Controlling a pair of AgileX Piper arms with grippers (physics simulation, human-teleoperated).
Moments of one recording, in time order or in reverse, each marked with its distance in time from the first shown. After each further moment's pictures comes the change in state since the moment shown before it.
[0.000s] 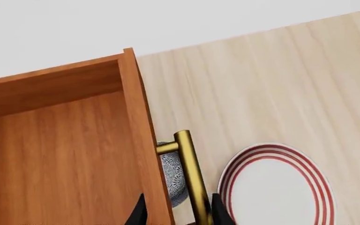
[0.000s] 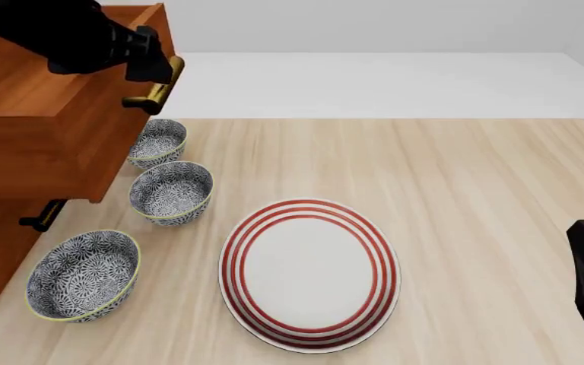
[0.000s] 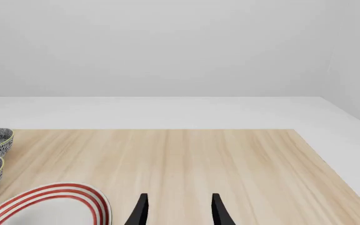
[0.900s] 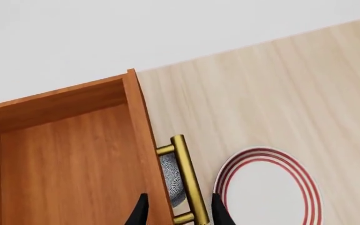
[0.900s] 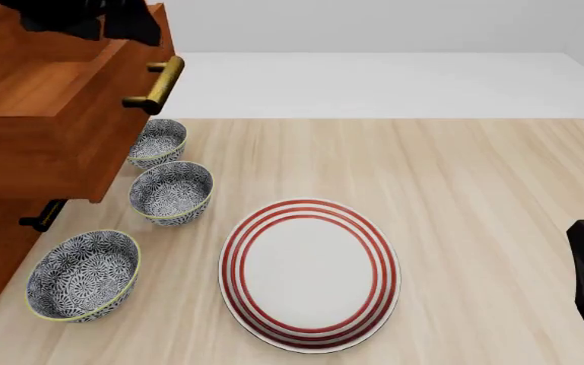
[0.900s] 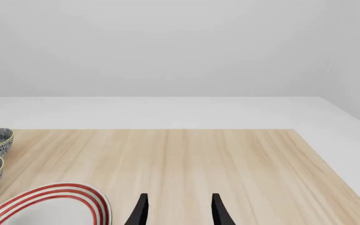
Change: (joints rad) left arm 0.000 -0.021 -0.147 0.116 0.044; right arm 0.000 0.000 0.000 0.000 0.000
